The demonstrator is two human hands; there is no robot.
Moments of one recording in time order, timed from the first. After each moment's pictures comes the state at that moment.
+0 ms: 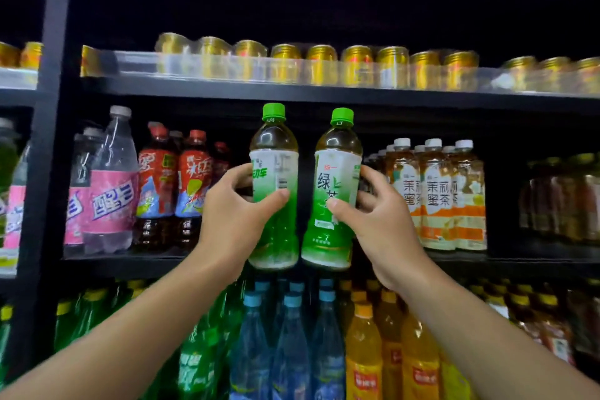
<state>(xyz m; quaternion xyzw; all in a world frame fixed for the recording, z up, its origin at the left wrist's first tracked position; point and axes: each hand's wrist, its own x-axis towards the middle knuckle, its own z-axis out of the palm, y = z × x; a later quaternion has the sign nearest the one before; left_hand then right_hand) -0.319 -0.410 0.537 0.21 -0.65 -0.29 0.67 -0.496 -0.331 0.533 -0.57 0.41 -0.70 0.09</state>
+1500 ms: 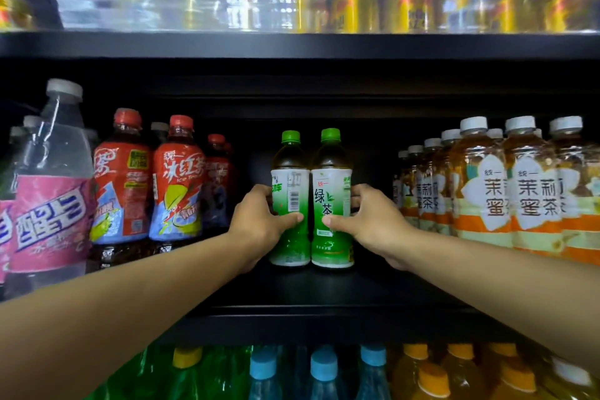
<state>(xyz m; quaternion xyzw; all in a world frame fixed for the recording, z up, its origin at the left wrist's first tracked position) -0.377 -0.595 0.550 0.33 -0.72 -0.24 0.56 -0.554 -0.515 0.556 -0.59 0.58 -0.55 0.04</state>
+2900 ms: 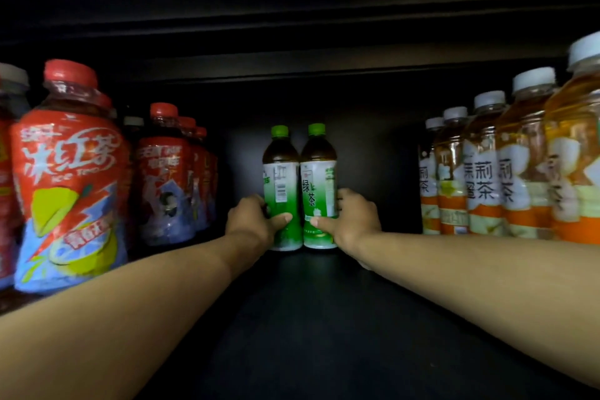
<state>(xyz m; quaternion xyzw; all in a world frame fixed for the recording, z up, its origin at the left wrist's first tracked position) -0.438 -0.732 0.540 0.44 -0.71 -0.19 0.52 -0.593 -0.681 0.533 -0.53 0.65 -0.55 -0.01</state>
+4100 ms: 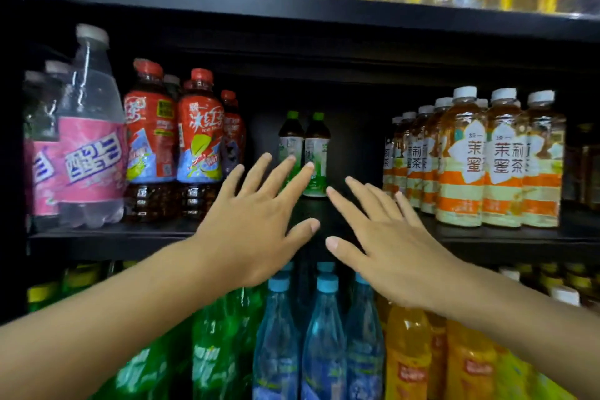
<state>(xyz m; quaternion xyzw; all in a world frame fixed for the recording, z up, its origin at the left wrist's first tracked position) -0.300 -0.481 0.509 0.34 -0.87 0.22 0.27 -0.487 -0.386 0.498 -0.66 0.71 -0.12 -0.21</state>
